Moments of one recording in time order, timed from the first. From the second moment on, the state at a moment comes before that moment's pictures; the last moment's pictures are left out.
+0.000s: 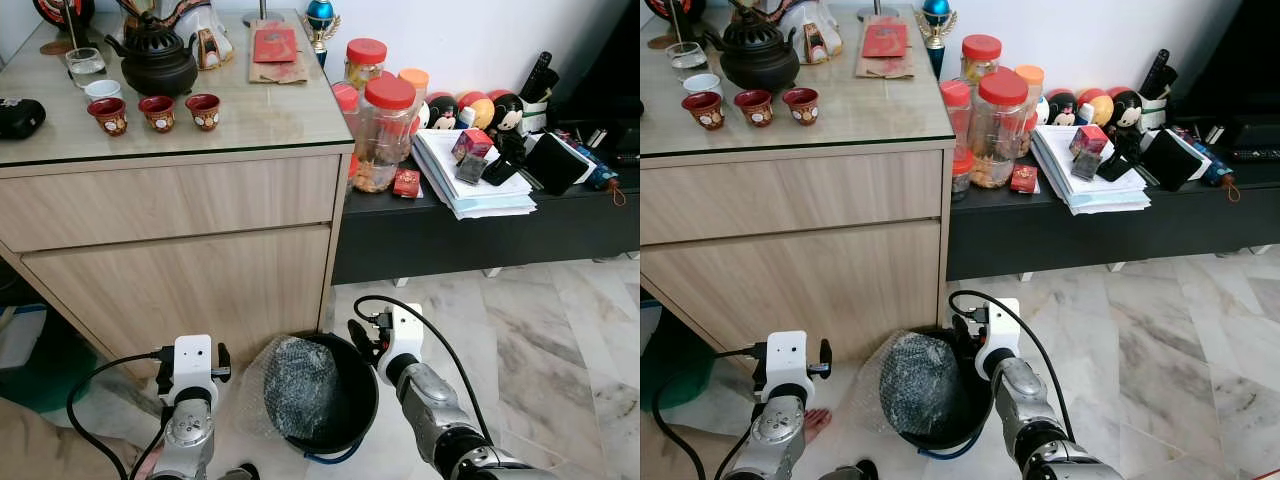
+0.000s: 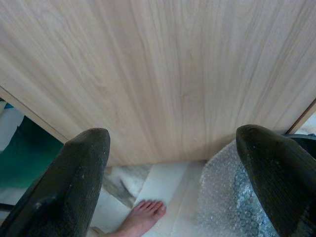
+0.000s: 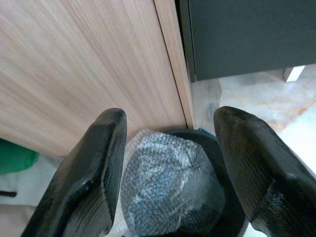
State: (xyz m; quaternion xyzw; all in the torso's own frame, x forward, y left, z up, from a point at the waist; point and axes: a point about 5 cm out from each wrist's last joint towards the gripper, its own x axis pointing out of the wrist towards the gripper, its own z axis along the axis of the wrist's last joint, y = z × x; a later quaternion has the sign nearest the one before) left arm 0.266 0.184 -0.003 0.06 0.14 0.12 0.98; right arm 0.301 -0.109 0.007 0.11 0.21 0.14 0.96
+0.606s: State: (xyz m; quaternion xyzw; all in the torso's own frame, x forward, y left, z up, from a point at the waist) left arm 0.269 0.183 0.000 0.06 0.13 0.11 0.98; right arm 0.301 -0.110 0.009 0.10 0.19 0.14 0.97
